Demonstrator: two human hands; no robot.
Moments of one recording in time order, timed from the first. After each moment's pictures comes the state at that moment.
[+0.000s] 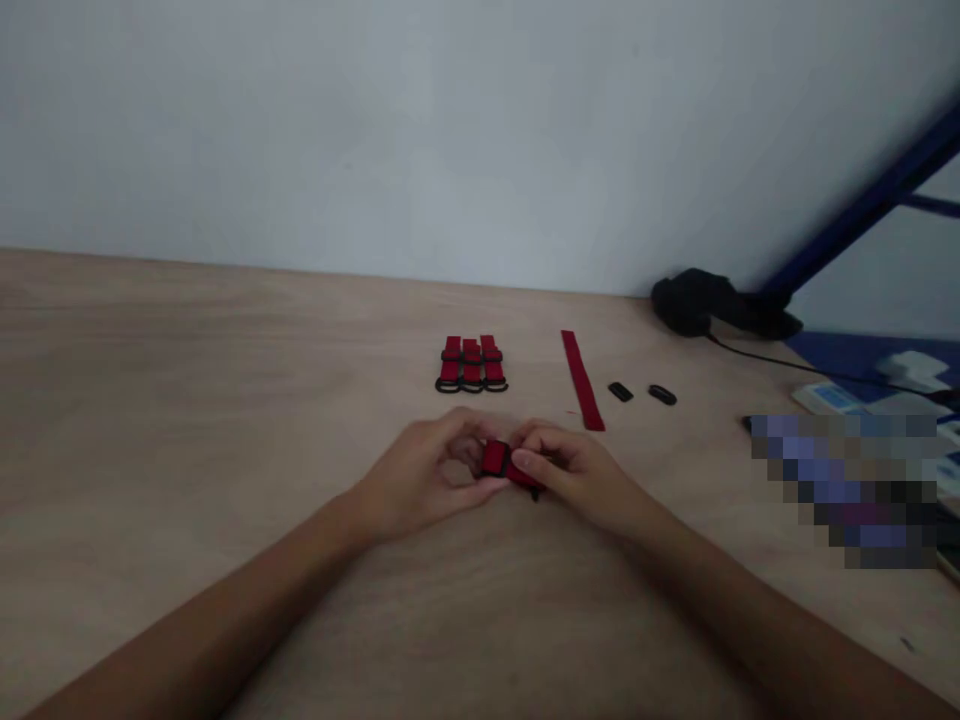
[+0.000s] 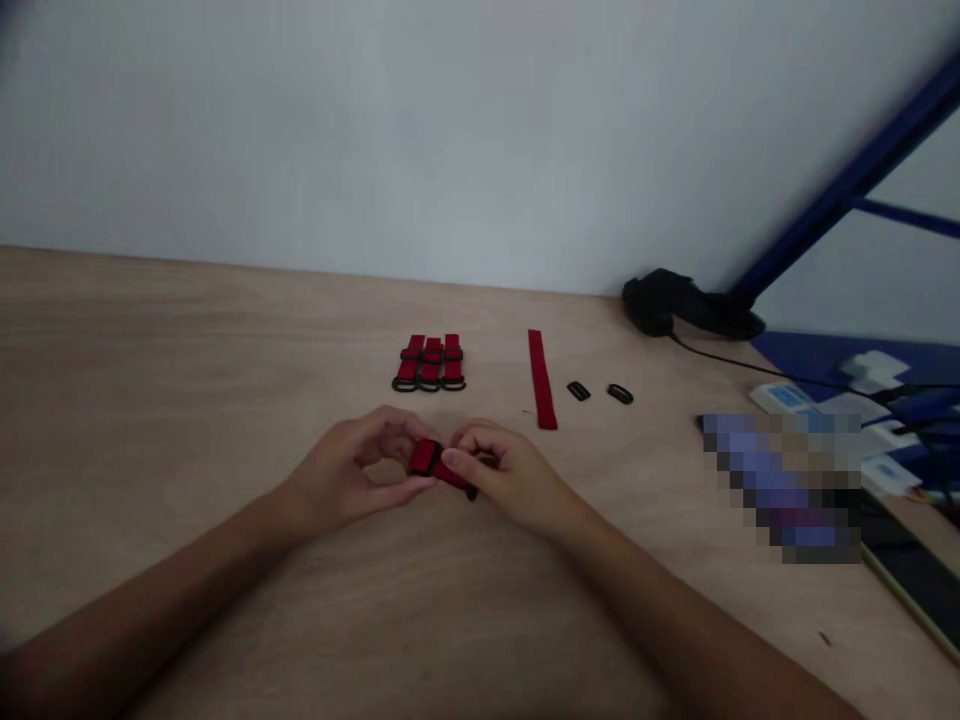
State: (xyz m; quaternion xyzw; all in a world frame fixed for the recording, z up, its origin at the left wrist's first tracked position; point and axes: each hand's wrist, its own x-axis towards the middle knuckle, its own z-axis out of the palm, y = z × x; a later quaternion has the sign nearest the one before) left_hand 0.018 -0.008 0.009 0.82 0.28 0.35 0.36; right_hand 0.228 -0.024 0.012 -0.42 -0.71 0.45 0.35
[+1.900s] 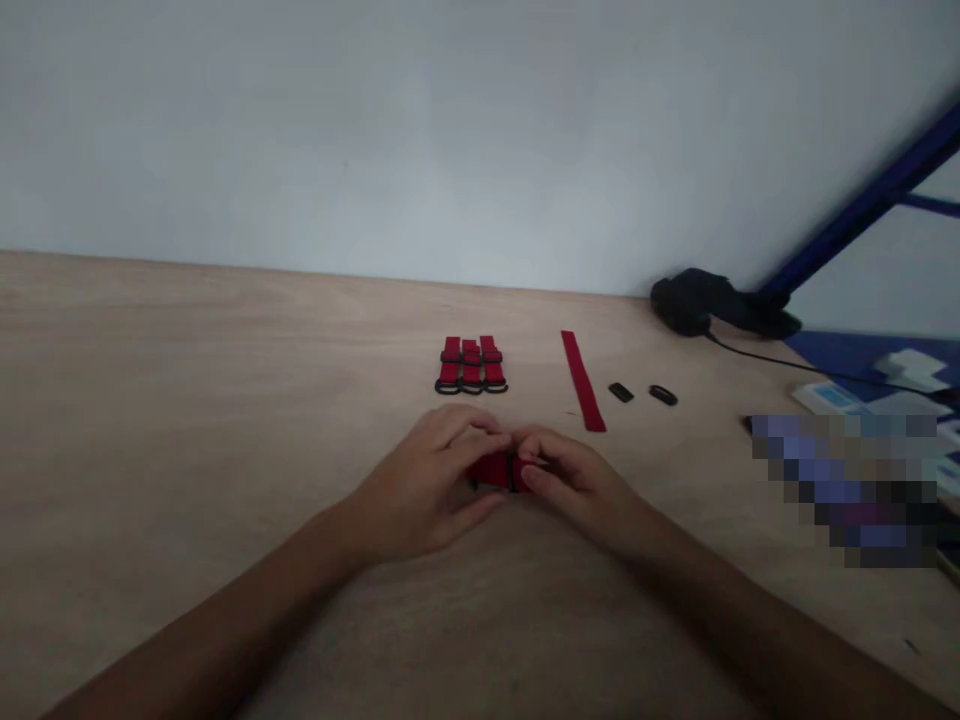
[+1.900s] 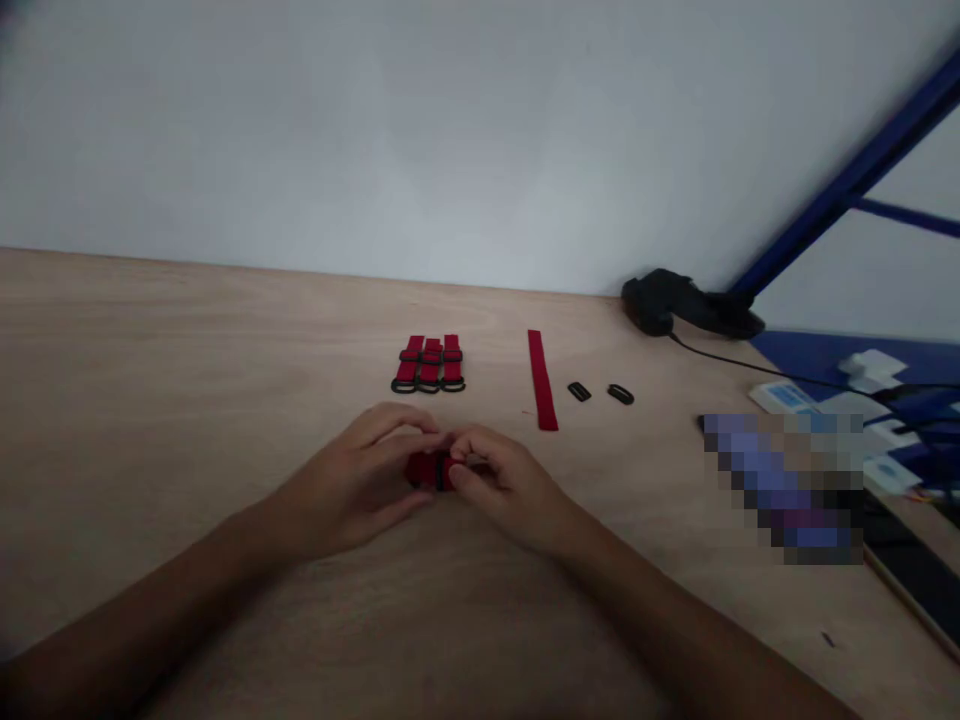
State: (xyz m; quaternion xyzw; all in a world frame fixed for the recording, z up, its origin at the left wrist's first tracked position) left_hand 0.014 -0.015 0.017 0.90 0.27 0.30 0.17; right_hand 0.229 -0.032 0.012 -0.39 -0.72 0.46 0.35
